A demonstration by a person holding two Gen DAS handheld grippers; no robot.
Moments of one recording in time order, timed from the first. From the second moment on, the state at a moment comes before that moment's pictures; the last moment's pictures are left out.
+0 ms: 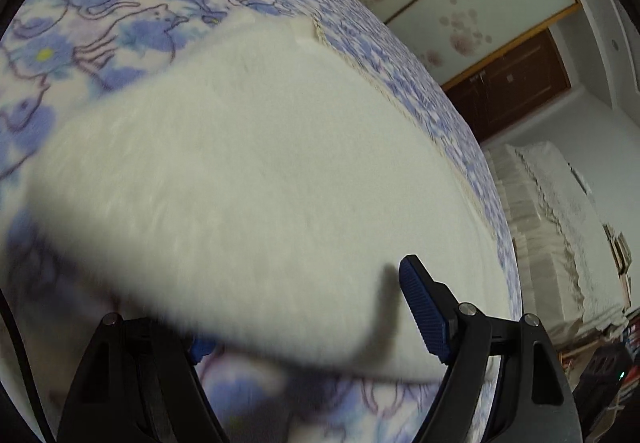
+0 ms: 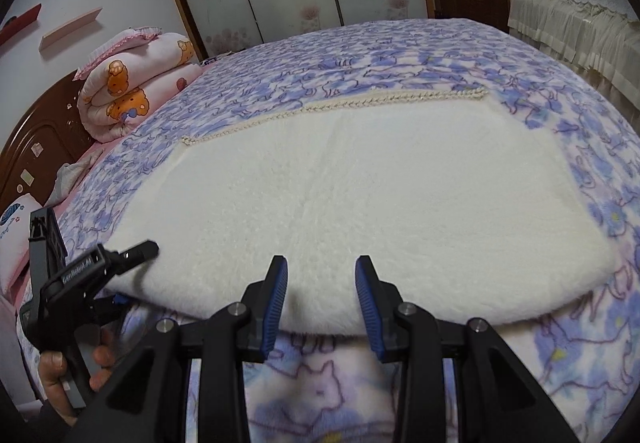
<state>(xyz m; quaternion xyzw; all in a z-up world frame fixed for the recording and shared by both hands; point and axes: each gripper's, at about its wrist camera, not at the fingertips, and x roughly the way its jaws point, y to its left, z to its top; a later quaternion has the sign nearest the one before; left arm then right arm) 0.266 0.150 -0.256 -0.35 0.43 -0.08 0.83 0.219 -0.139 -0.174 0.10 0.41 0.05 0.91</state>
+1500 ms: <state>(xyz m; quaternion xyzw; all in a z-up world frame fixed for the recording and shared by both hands) 0.277 -0.105 -0.071 -0.08 0.31 -0.11 0.94 0.216 -0.264 -0.152 0.13 0.44 0.03 0.89</state>
